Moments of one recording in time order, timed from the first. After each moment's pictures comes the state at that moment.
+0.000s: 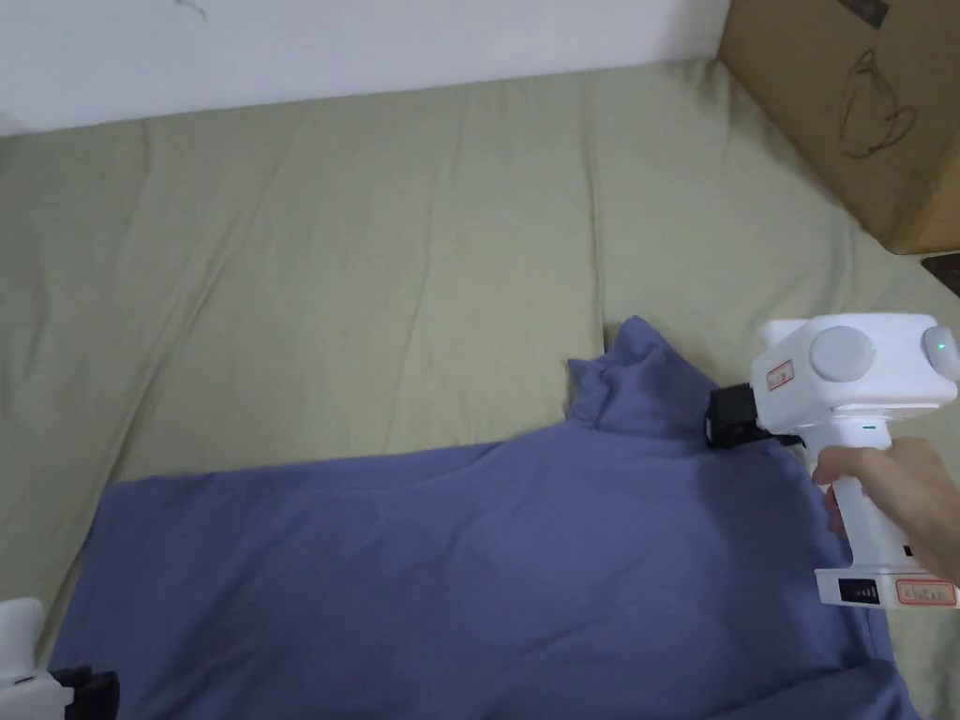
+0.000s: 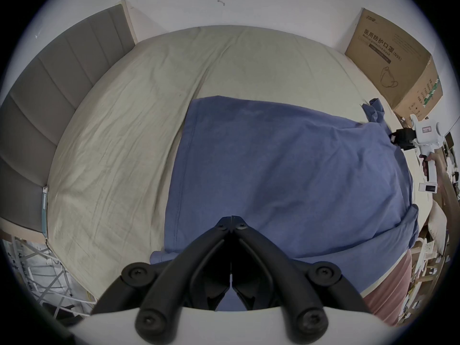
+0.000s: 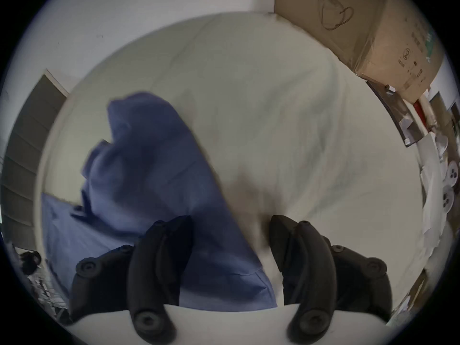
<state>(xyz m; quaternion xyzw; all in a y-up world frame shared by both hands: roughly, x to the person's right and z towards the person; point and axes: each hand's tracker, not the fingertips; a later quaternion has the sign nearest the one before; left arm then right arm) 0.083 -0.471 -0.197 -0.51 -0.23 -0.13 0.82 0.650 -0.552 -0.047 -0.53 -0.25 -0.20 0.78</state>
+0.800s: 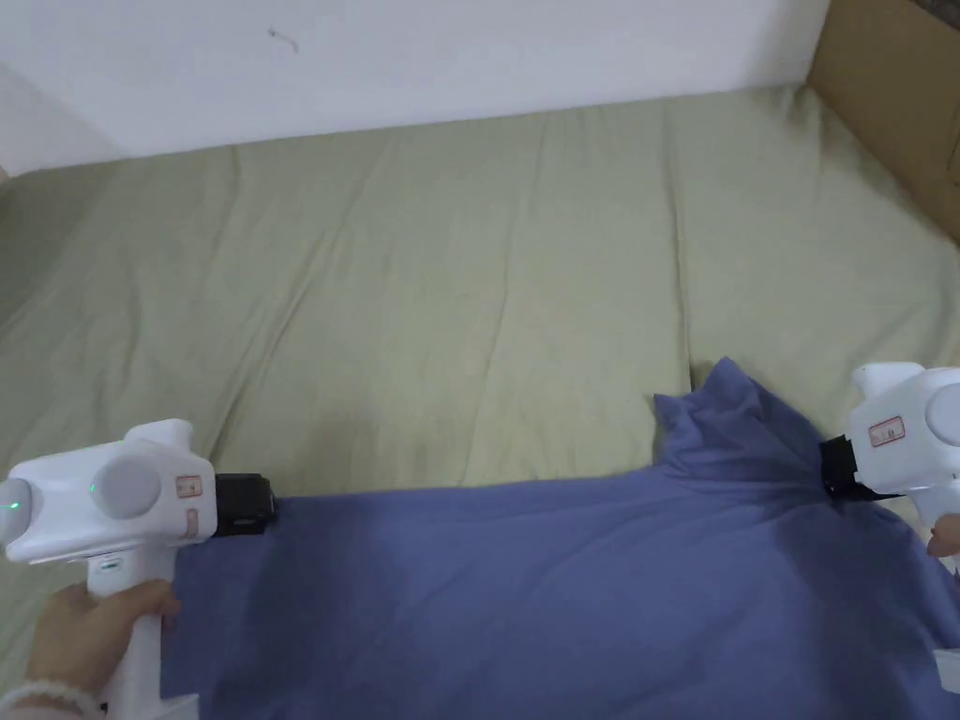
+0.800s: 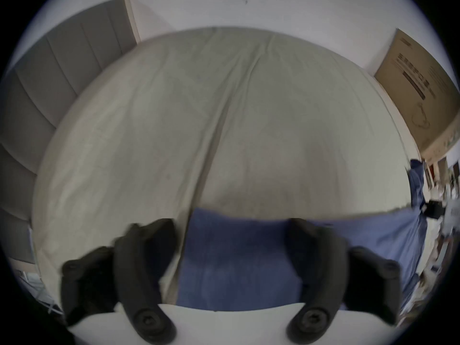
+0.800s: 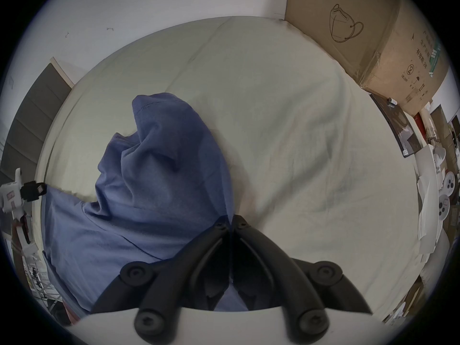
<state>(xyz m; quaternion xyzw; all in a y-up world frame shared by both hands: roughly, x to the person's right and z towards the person) 0.152 -0.529 -0.383 -0.52 -0.19 -0.09 0.82 0.634 -0.532 -0.046 -0.52 -0.24 -0.19 0.80</state>
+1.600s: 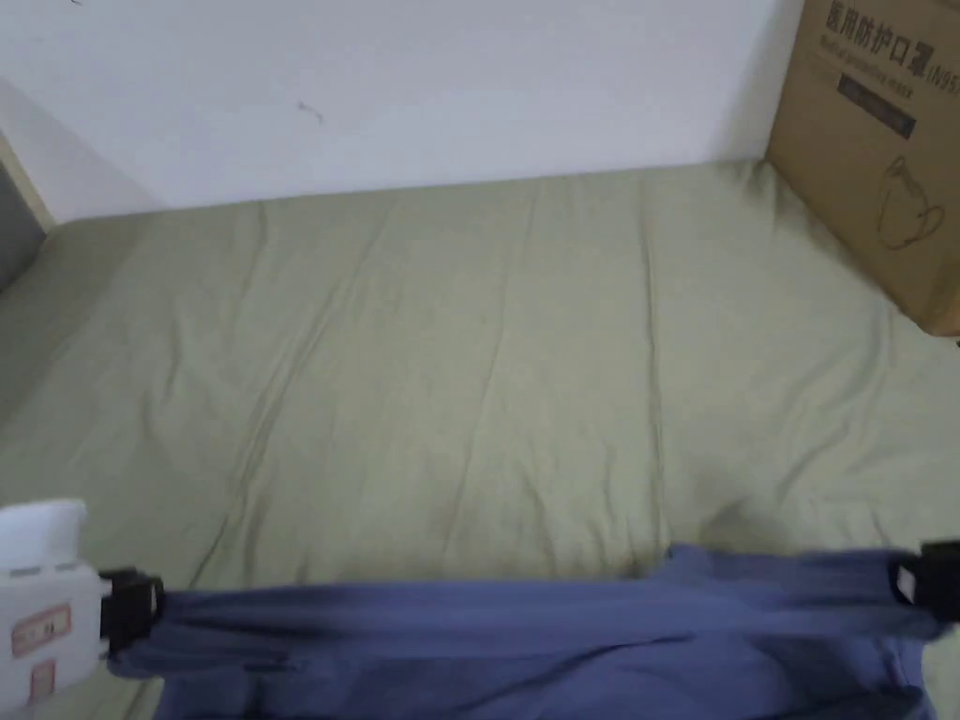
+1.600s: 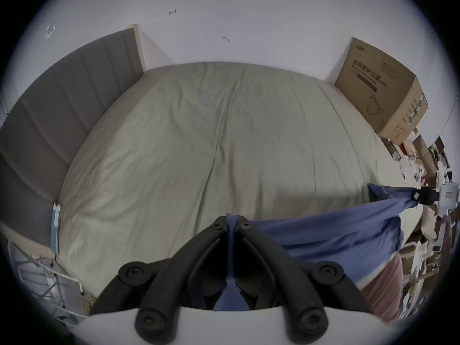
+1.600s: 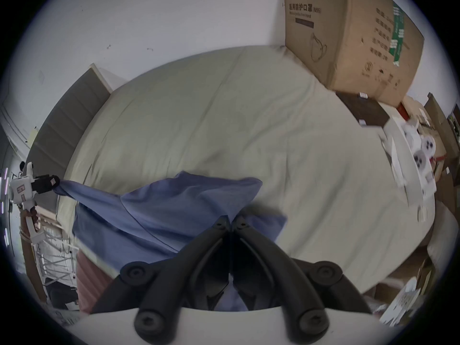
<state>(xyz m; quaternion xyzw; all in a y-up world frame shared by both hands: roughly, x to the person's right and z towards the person) 0.015 -0.403 -0.193 -0.44 -0.26 -0.10 0.86 0.524 -0.430 0.146 -0.46 -0.19 -0.20 0.84</state>
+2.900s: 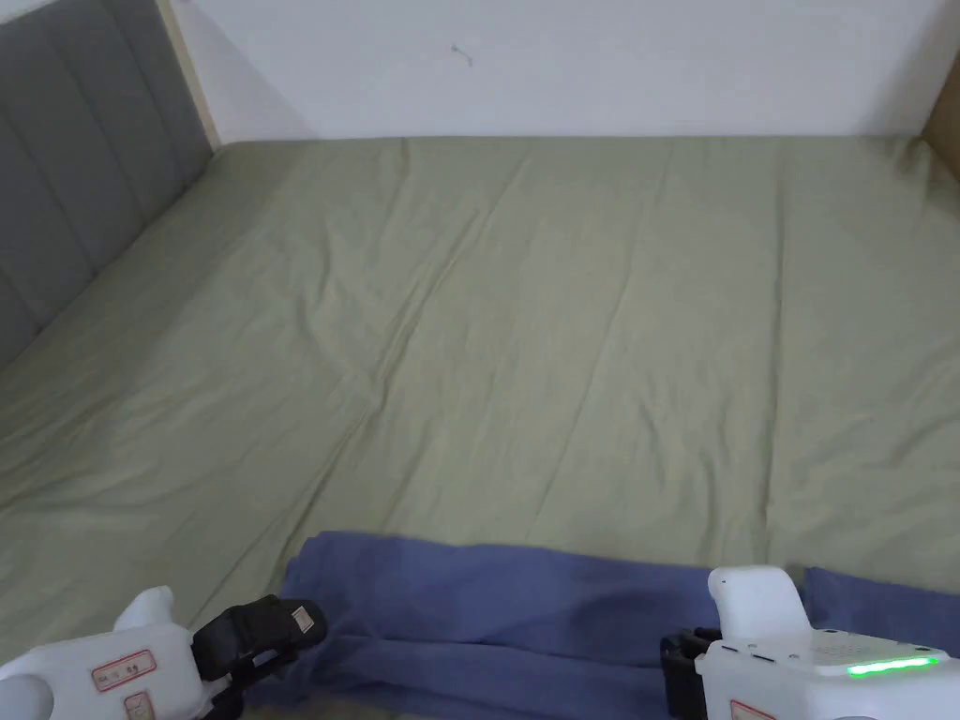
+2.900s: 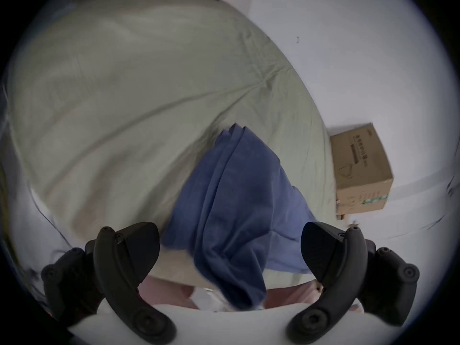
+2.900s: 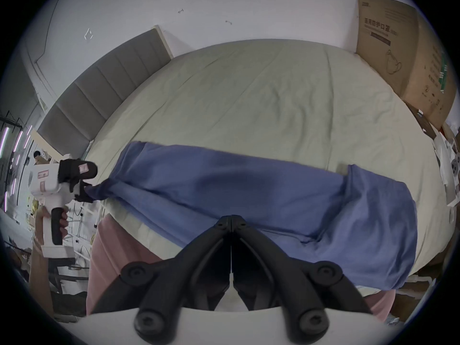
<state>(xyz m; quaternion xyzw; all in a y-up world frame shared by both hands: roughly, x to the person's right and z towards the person) -0.102 -0.529 -0.131 -0.56 -0.23 0.29 0.75 0.293 -0.497 0.080 -0.46 -0.06 -0.16 0.87</state>
